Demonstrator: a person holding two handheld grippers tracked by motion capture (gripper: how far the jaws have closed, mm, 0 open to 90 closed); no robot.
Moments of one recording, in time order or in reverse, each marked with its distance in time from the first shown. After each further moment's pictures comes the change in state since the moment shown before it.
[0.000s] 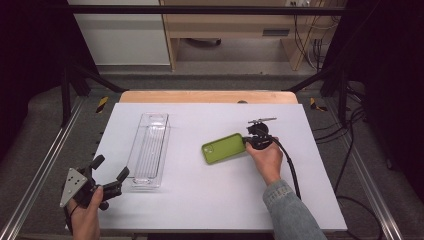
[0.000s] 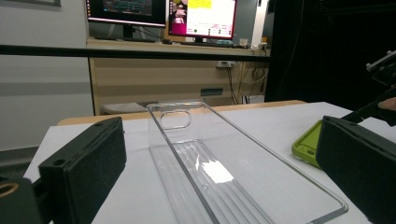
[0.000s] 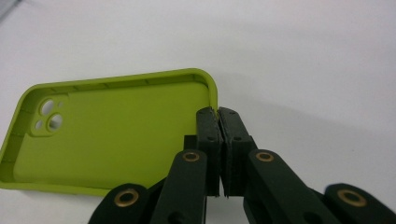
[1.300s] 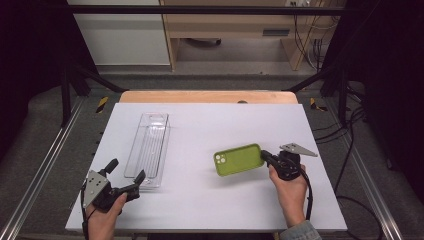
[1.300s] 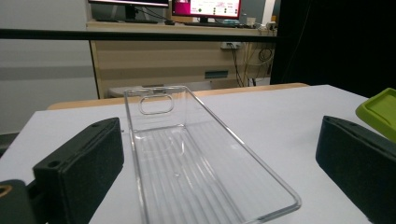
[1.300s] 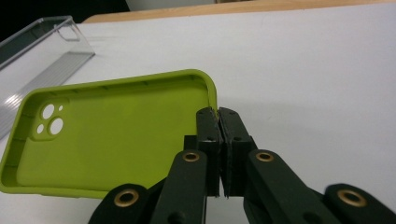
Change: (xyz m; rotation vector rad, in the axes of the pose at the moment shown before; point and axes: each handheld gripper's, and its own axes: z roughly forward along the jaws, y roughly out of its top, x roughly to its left) left arm -0.052 0.002 0.016 0.089 0.034 0.010; right arm -0.012 -0.084 -0.089 -0.319 0.069 0.088
